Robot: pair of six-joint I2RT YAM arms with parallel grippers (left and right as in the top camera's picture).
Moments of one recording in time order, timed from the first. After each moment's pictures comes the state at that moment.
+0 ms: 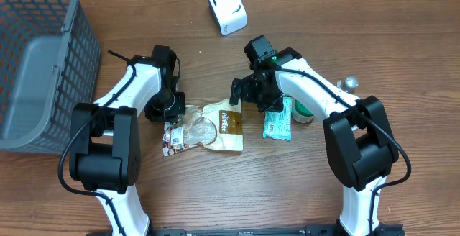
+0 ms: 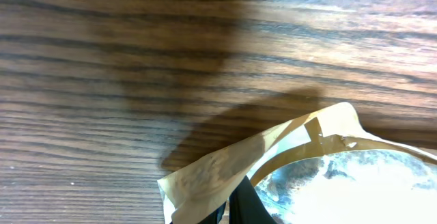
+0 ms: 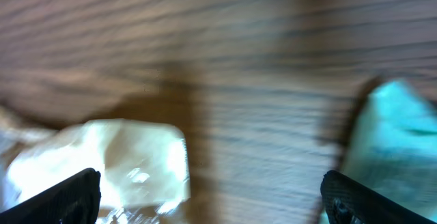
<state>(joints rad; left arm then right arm) -0.14 2.01 1.32 -0.98 0.05 -0.23 0.48 2.07 1.53 -0.89 -0.28 0.56</state>
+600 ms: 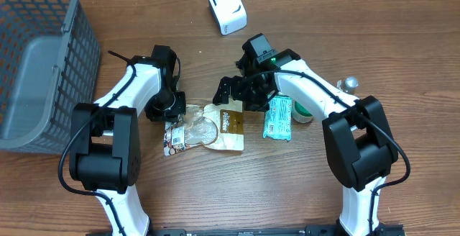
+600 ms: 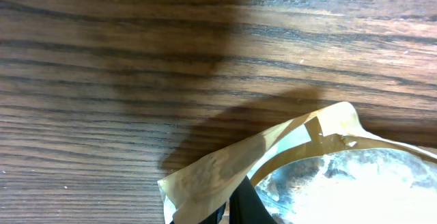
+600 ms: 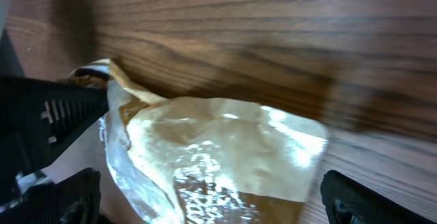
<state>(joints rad) -0.14 2.01 1.32 -0.97 0.06 -0.23 0.49 2.07 1.52 -0.76 -0.53 0.51</state>
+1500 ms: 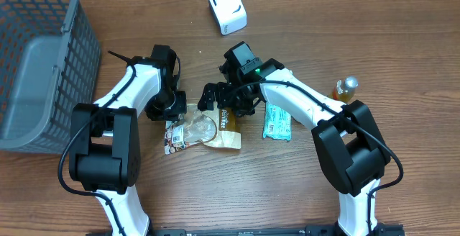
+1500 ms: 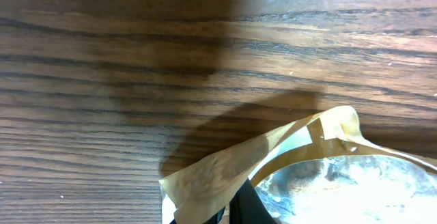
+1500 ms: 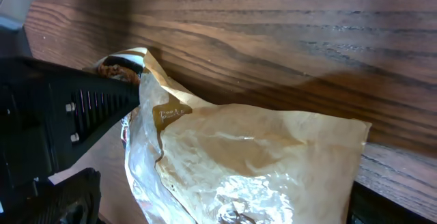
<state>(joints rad) -0.14 2.00 1.32 -0.95 0.07 -0.23 0.58 2.07 1.50 -0.66 -0.50 0.58</state>
